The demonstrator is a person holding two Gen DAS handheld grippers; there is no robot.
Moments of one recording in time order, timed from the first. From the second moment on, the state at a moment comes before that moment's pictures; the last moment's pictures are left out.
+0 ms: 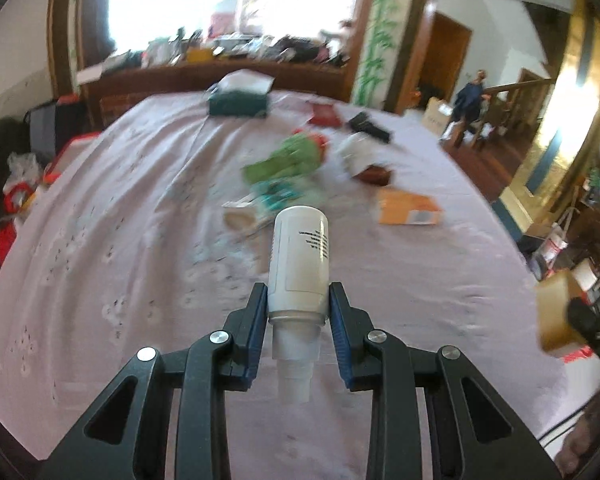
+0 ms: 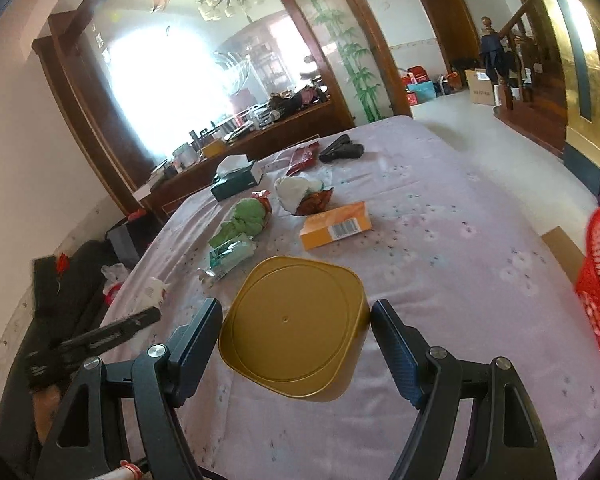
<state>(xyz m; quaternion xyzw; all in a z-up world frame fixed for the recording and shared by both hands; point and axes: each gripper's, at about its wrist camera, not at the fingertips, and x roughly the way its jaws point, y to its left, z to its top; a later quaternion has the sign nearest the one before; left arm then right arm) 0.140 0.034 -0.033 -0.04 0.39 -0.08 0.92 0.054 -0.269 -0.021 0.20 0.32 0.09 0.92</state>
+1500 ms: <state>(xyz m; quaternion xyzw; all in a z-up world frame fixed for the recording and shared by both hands) 0.068 -0.205 0.054 0.02 0.31 -0.41 0.86 -0.087 -0.432 0.037 0.22 0.19 -0.09 0.95</state>
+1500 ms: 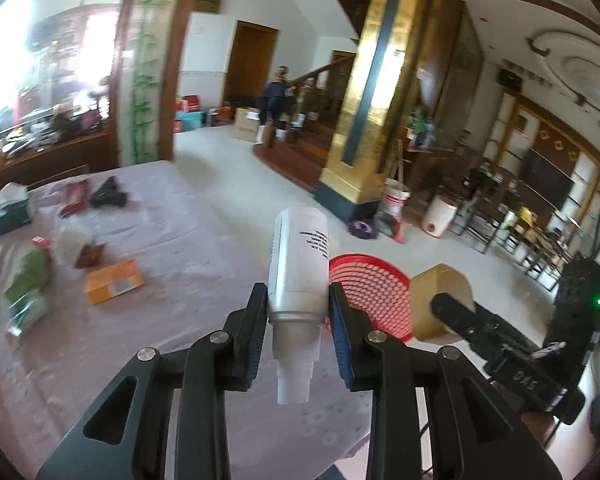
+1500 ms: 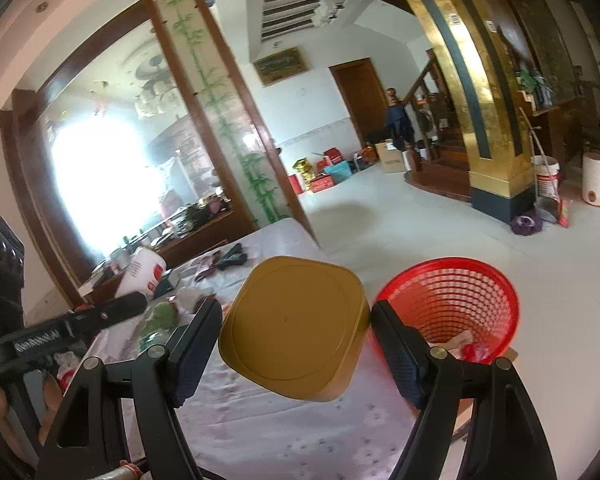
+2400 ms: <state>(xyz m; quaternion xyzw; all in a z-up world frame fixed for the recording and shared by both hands) 0.132 -0.370 -0.014 0.02 0.39 -0.51 0.76 -0.068 -0.550 -0.031 0.29 0.24 -0.17 0.91</state>
